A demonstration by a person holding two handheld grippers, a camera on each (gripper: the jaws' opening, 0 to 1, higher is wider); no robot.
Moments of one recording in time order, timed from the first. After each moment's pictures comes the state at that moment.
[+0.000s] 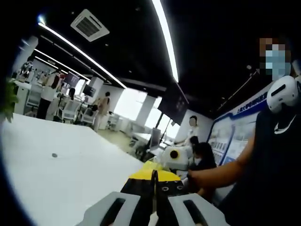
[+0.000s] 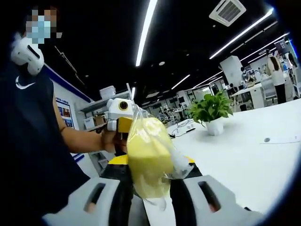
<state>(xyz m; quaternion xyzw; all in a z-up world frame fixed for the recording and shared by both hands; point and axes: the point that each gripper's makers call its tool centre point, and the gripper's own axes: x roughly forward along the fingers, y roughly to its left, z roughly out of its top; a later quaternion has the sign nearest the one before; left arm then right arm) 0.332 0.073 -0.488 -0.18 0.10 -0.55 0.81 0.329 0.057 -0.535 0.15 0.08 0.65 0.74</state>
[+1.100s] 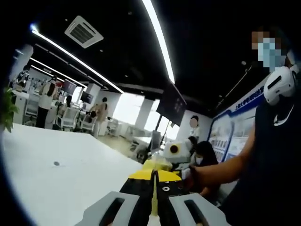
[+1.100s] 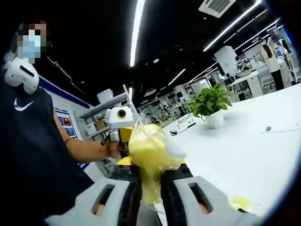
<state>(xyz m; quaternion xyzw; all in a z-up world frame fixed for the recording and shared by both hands) 0.336 0.076 -0.488 -0.16 0.07 -0.55 0.81 0.333 0.052 -0.524 0.20 0.13 0.64 0.73</state>
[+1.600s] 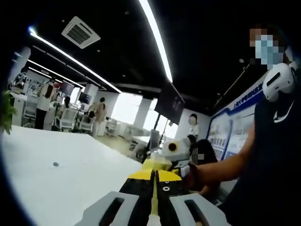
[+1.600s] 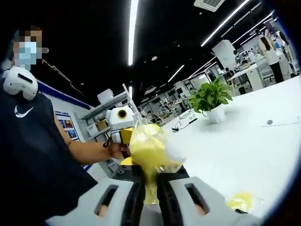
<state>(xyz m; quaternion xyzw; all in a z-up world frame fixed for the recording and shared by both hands) 0.334 0.075 -0.492 -0.15 0.06 -0.56 0.81 0.330 0.053 -0.526 0.20 0.15 0.64 0.73</state>
